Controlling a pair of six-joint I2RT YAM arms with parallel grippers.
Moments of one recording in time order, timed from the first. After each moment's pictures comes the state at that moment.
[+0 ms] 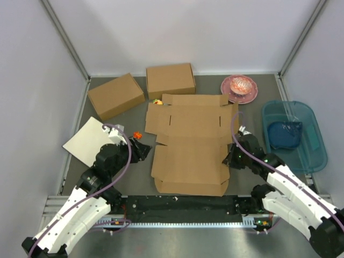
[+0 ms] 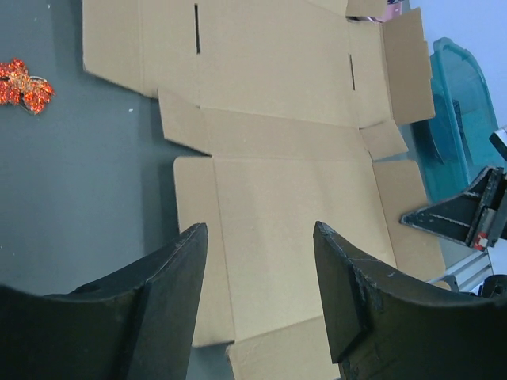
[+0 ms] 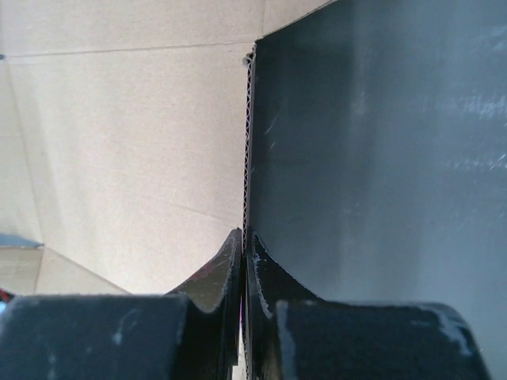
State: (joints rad) left arm -0.55 0.43 0.47 -0.37 -0.02 -0.72; right arm 0.49 0.80 0.48 -0.57 -0.04 0.70
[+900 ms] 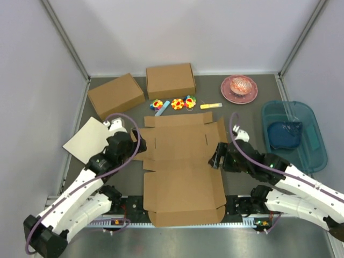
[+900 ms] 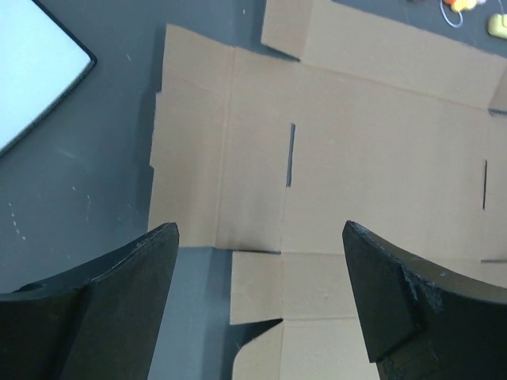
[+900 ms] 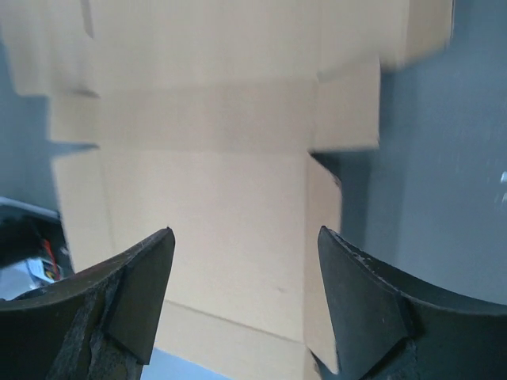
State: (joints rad) left arm -0.55 0.68 0.56 -0.51 -0.34 -0.70; right arm 0.94 0.69 0.63 -0.79 0.19 0.99
